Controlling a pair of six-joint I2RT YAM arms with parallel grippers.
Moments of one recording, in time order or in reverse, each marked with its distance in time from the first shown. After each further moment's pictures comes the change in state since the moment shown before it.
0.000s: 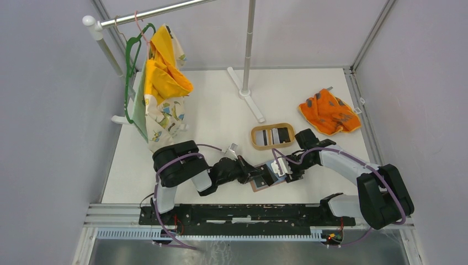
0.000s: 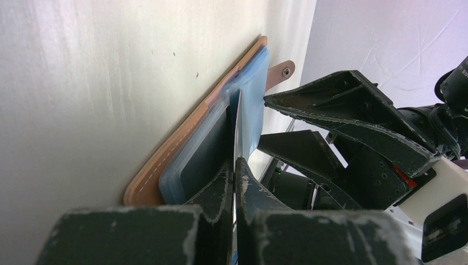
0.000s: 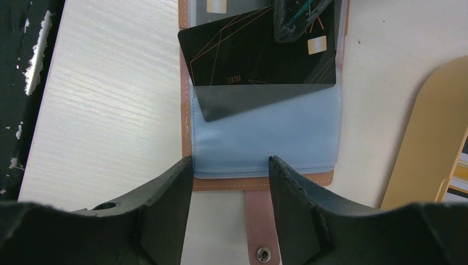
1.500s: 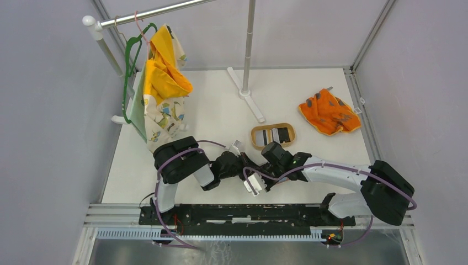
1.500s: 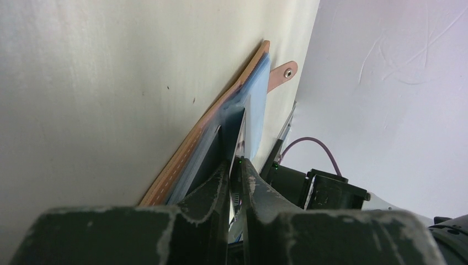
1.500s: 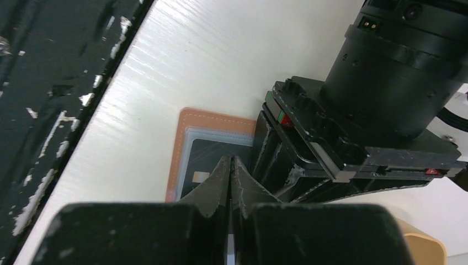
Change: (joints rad) left arm 0.066 0.026 0.079 -0.083 0.147 0.004; right arm 0.524 -0.005 0.030 0.313 0.161 0.359
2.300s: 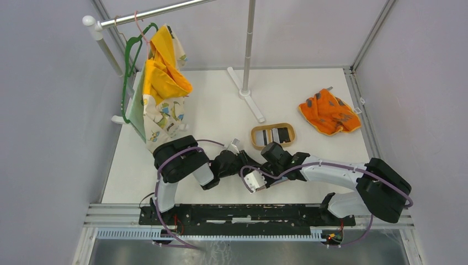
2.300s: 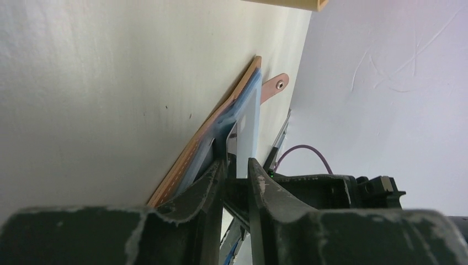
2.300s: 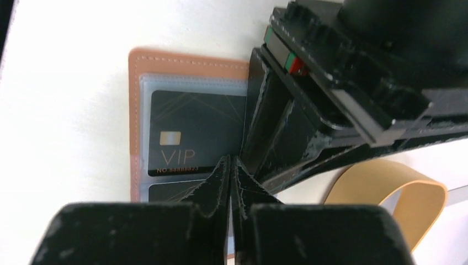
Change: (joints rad) left arm 0.018 0.004 0.000 0.021 -0.008 0.000; right arm 0.020 0.046 -0.008 0.037 0.277 0.012
